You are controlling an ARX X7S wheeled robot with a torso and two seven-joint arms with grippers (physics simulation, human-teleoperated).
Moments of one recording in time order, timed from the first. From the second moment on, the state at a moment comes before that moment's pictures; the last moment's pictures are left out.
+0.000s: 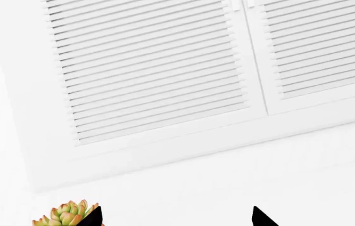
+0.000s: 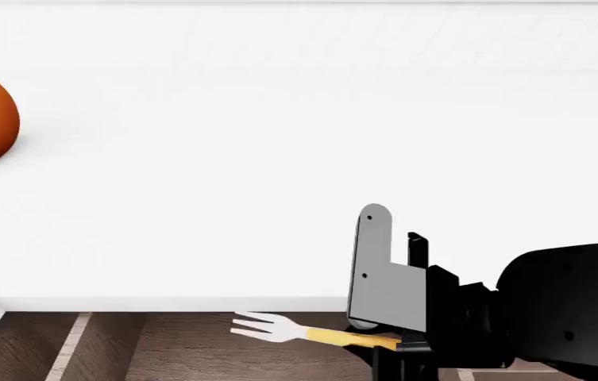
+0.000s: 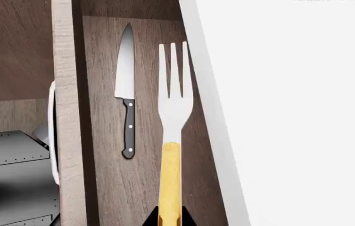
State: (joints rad) left arm -0.56 -1.34 -1.05 0.85 -2.53 -1.11 -1.14; right arm 1.56 0.89 -1.26 -0.67 1.31 1.13 -0.17
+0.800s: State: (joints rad) left arm -0.56 -1.34 -1.05 0.85 -2.53 -1.11 -1.14; right arm 1.64 0.88 -1.20 -0.71 1.36 1.12 -0.12
